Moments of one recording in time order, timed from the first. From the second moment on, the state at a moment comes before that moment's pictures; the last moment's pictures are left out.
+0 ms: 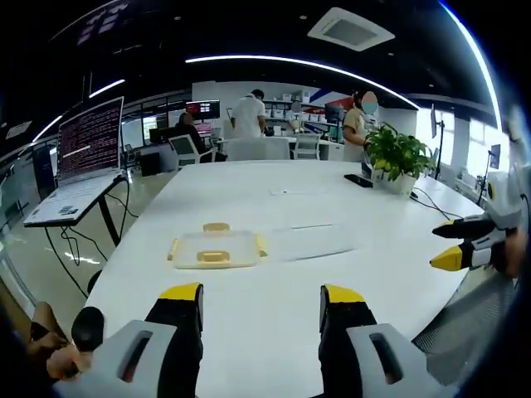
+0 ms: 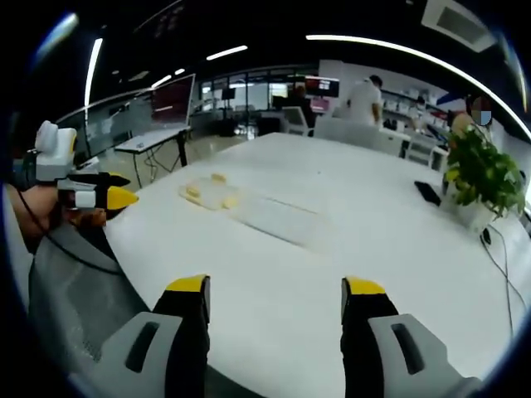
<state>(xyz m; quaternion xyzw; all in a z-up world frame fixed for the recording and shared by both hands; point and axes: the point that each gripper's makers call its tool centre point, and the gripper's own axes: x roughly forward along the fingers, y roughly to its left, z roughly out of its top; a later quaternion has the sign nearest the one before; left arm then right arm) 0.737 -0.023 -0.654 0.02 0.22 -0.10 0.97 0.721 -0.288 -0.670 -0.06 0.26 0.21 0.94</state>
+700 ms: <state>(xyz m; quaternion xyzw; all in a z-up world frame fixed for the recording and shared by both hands) 0.732 -0.025 -0.666 0.04 0.24 -0.10 0.96 0.716 -0.278 -0.668 -0.07 0.25 0.23 0.94</state>
